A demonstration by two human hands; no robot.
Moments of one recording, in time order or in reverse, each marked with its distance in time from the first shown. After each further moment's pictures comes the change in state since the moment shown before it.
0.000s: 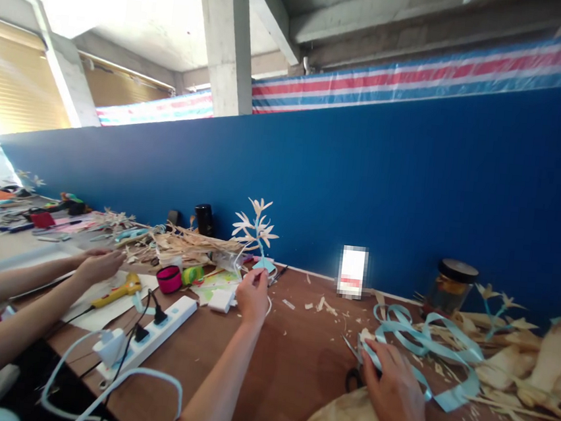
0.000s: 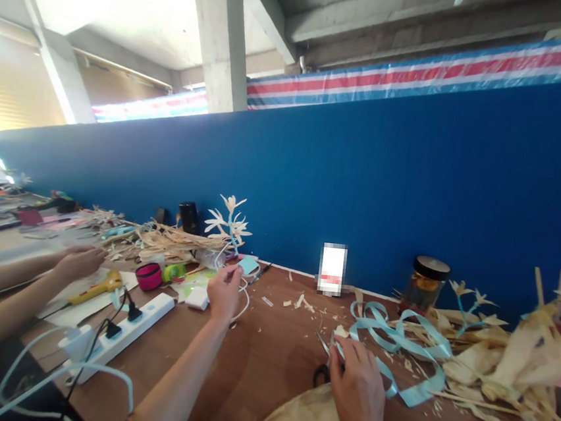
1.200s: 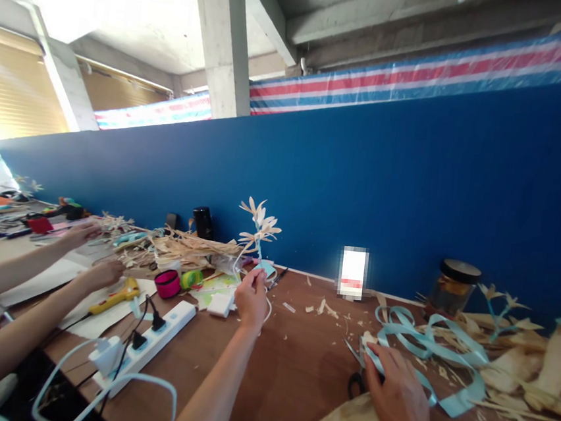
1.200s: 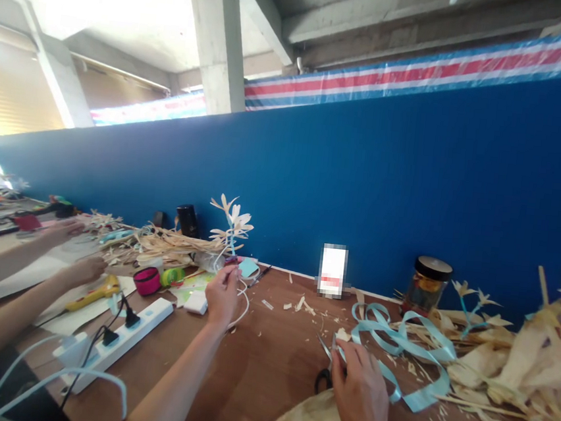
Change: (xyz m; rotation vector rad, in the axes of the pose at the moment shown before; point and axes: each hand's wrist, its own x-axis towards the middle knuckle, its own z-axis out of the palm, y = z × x) left_hand 0.003 0.001 -0.003 0.065 -0.030 0.062; right_hand 0.001 0.000 0.001 0.000 -0.008 0.000
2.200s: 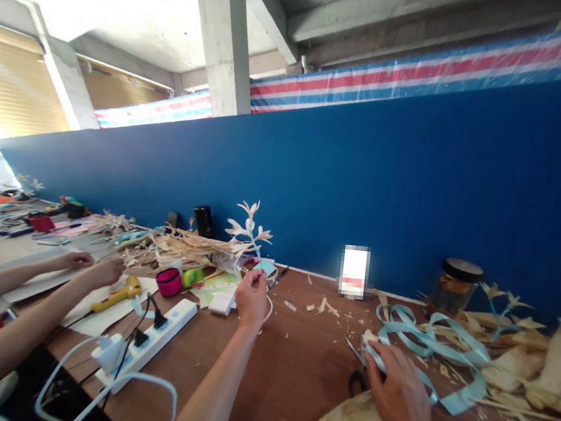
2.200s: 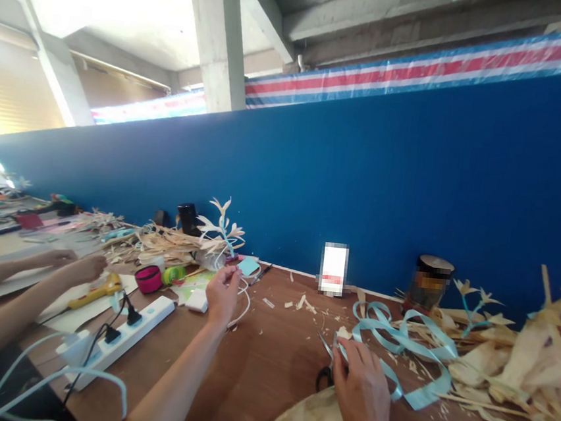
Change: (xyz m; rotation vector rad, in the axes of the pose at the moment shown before) left_hand 0.000 -0.005 0.000 -0.027 0.007 -0.059; right_hand -0.001 0.002 0.001 0.003 0.003 -0.017
